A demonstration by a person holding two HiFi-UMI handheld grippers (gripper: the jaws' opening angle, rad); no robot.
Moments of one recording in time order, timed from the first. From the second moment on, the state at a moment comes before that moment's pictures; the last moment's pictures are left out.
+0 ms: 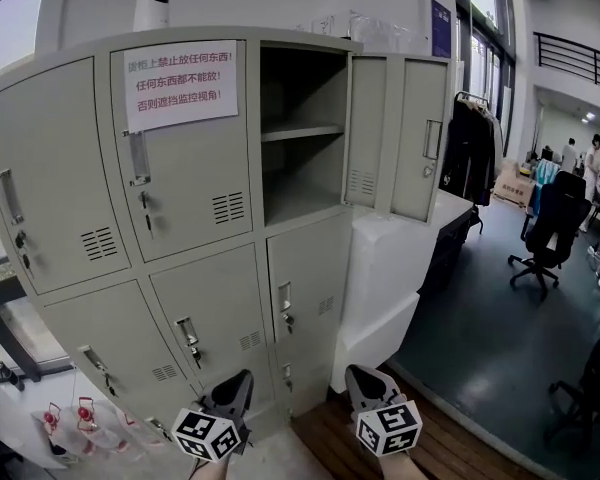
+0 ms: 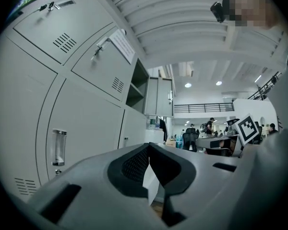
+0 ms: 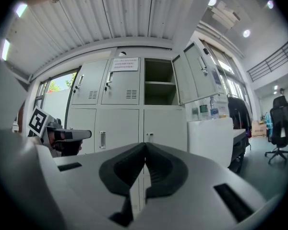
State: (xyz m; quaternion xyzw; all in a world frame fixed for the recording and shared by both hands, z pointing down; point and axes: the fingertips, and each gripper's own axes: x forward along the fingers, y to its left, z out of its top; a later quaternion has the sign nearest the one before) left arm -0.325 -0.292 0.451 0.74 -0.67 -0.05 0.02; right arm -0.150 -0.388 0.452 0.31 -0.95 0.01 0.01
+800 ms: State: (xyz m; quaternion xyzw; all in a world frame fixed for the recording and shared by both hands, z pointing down) left arm -0.290 -0.339 0.452 0.73 -0.68 -0.04 0.02; right arm -0.071 -0.582 0.287 0.31 -0.95 -0.05 -0.06
